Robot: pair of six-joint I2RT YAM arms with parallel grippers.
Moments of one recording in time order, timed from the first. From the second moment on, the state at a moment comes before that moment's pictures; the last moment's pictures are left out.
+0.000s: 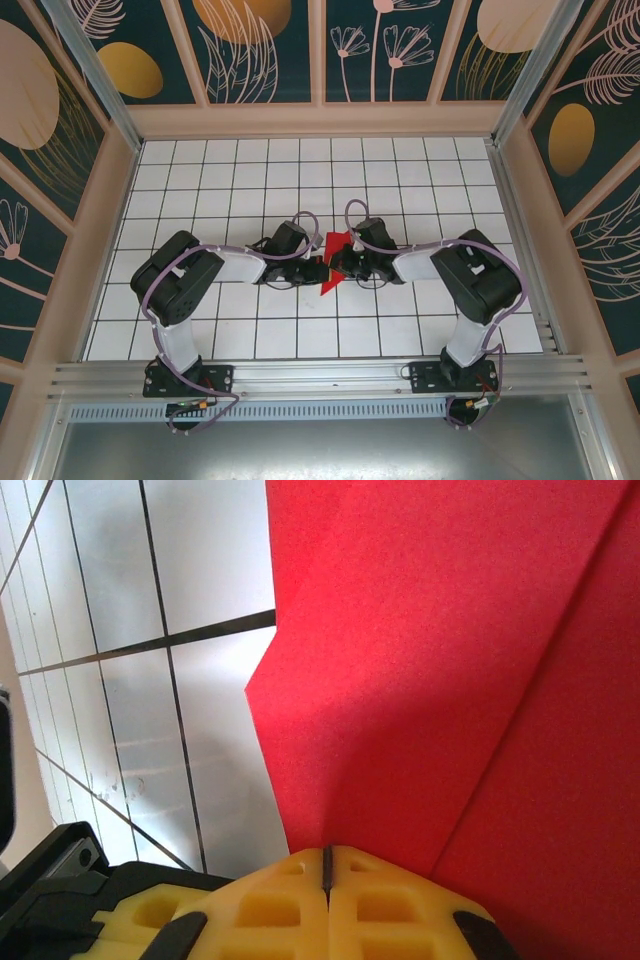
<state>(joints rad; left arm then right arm) -0.69 1.85 0.81 0.14 0.53 -0.73 0.62 1.77 0.69 0.26 -0.44 0.94</state>
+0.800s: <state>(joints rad) -0.69 1.85 0.81 0.14 0.51 -0.72 0.44 1.86 0.83 0.22 -0.43 0.91</state>
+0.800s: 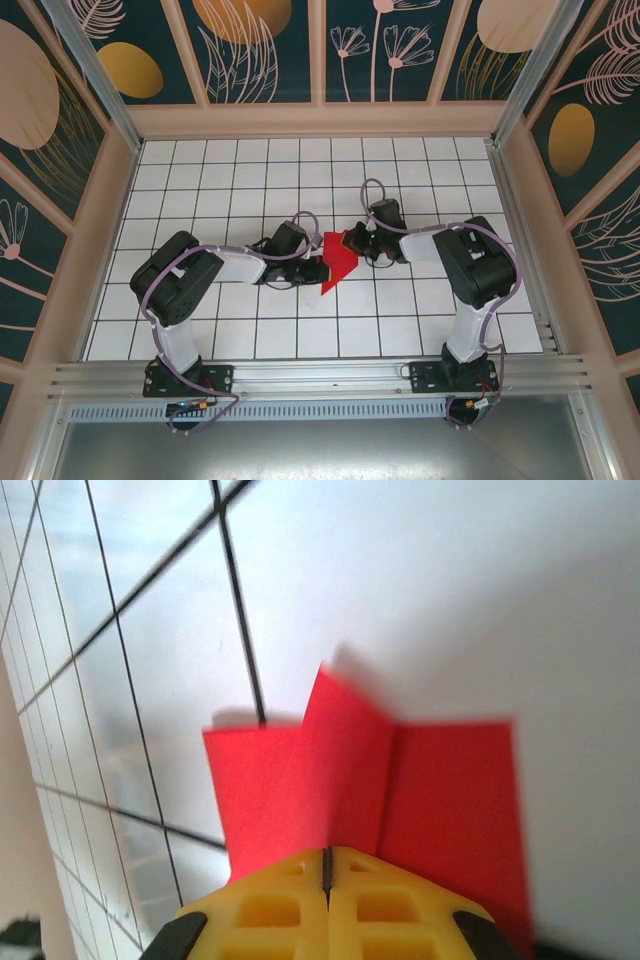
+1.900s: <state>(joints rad) -0.70 1.85 0.81 0.14 0.51 -0.71 0.50 1.78 0.86 0.16 -0.48 0.82</state>
